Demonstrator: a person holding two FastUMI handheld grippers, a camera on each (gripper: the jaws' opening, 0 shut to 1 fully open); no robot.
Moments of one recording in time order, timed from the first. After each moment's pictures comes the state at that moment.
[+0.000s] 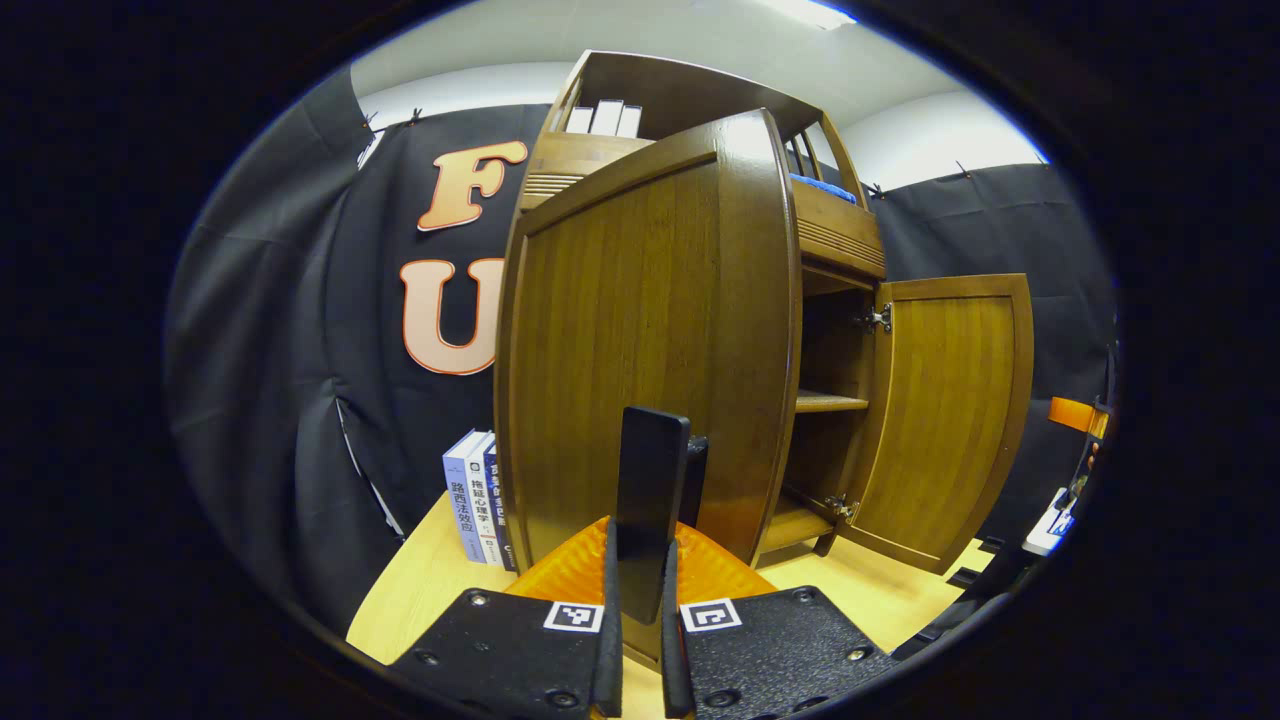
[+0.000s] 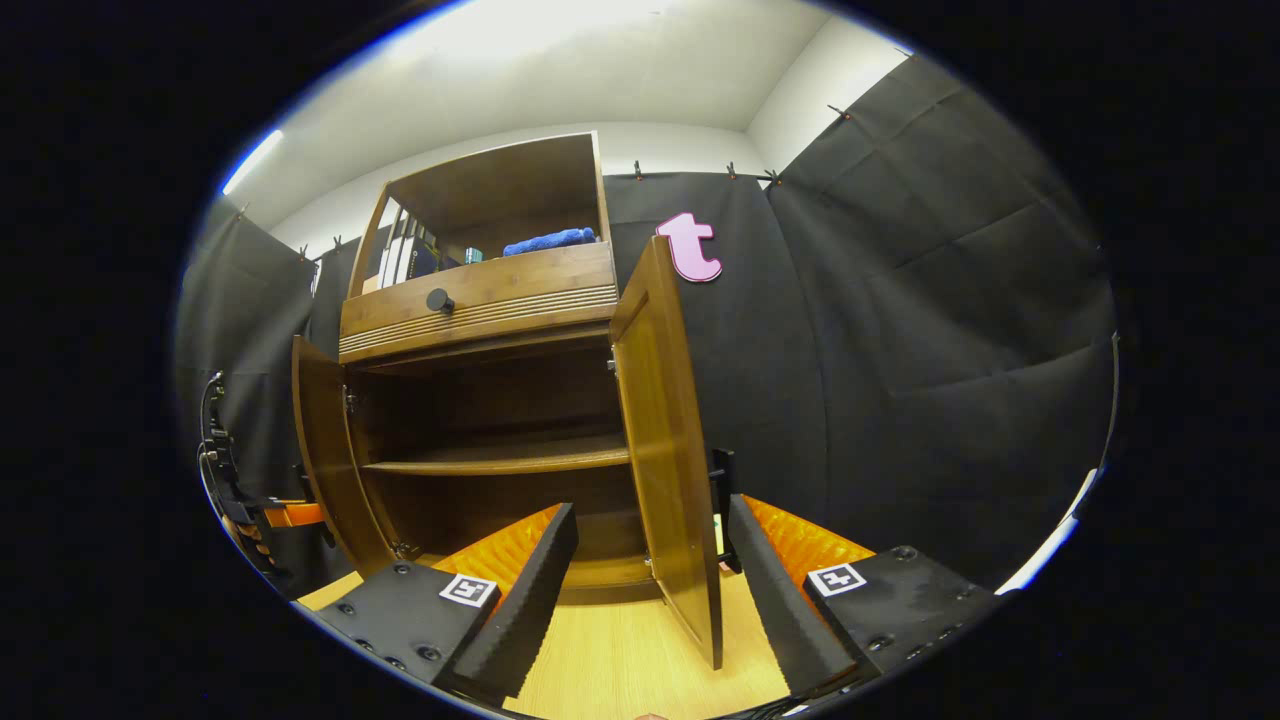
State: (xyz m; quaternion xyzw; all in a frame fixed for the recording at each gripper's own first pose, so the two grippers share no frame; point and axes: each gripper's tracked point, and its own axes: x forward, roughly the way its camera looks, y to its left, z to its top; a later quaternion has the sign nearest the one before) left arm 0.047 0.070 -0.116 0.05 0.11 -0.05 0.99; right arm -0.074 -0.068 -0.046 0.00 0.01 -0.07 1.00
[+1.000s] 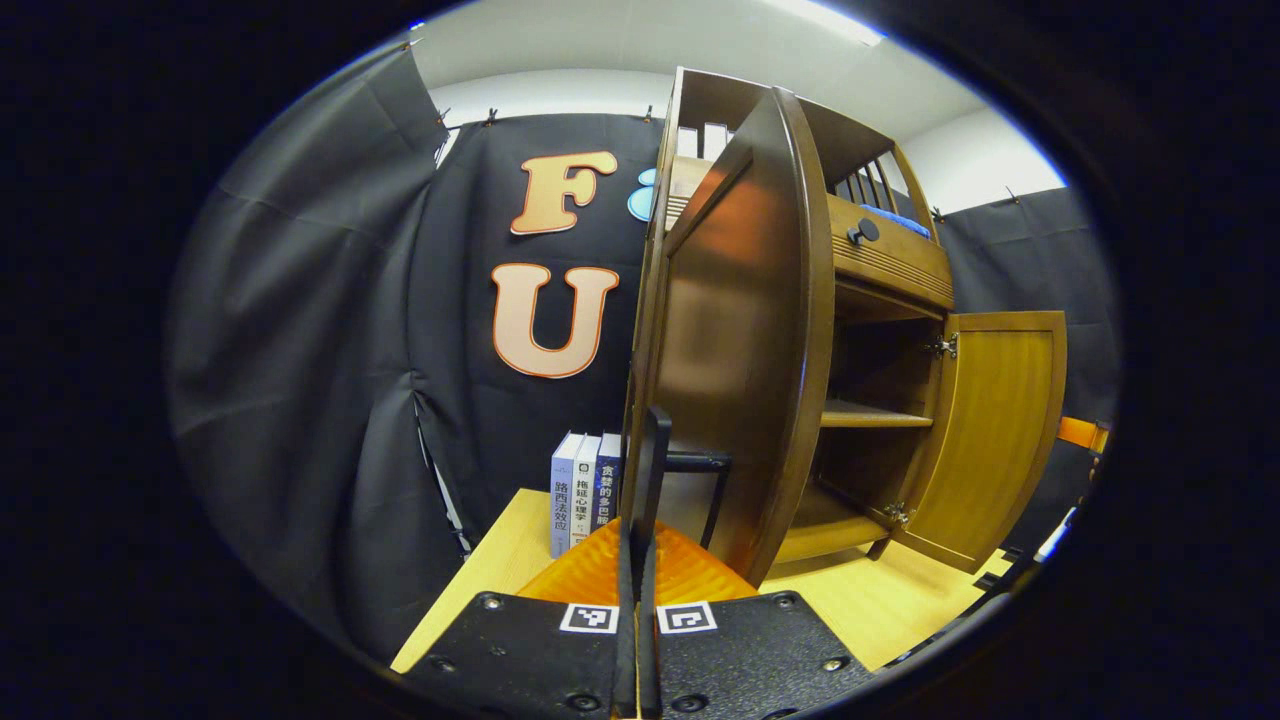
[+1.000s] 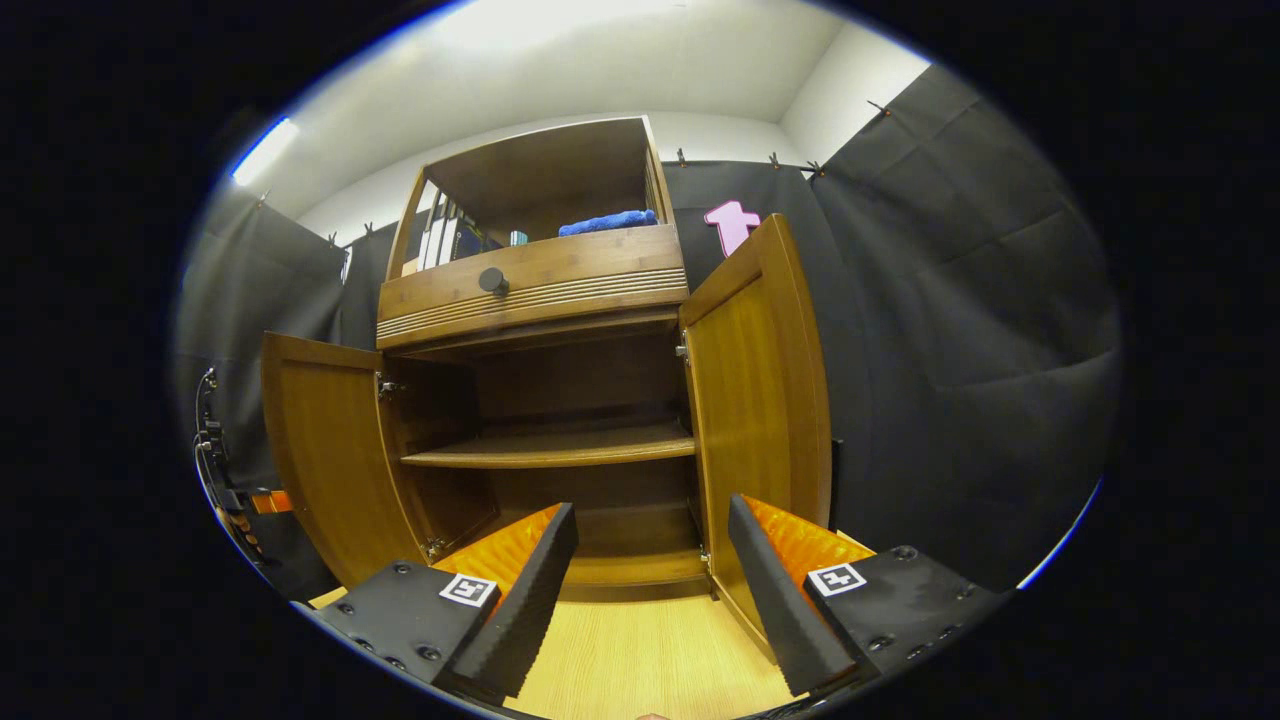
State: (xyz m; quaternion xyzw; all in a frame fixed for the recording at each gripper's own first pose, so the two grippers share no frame) left arm 0.018 0.189 -0.089 0.04 0.10 0.02 0.99; right arm -0.048 0.003 -0.054 -0.01 0.03 -0.02 1.00
